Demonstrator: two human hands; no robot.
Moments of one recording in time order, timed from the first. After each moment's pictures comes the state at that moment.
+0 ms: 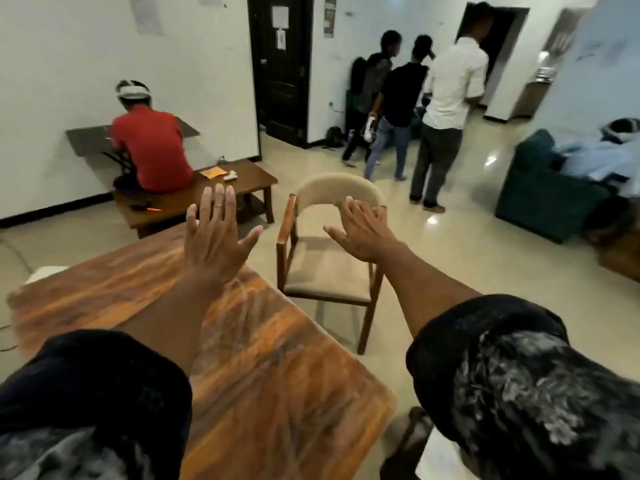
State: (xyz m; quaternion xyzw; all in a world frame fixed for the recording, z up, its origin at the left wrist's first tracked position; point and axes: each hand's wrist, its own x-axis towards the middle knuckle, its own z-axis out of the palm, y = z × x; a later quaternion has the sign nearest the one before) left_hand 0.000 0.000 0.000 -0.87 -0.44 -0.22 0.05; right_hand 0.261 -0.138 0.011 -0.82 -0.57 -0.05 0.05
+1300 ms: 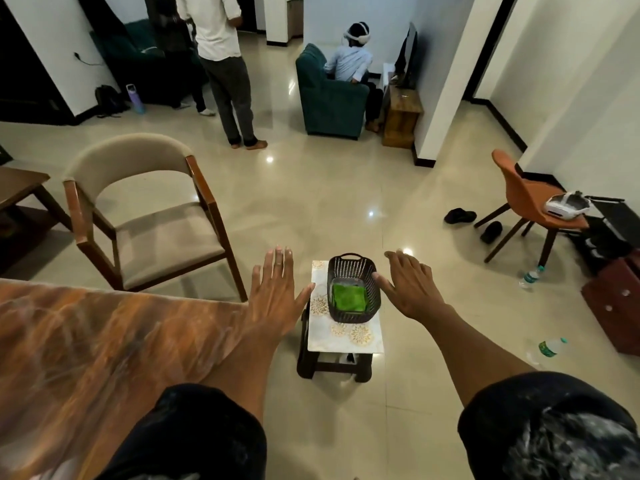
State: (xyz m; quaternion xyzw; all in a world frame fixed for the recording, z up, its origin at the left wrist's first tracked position) left_hand 0.133 -0.380 -0.156 -0.99 -0.08 -0.06 -0.08; right_hand 0.222 -0.662 -0.137 -0.98 -0.17 0.00 0.10
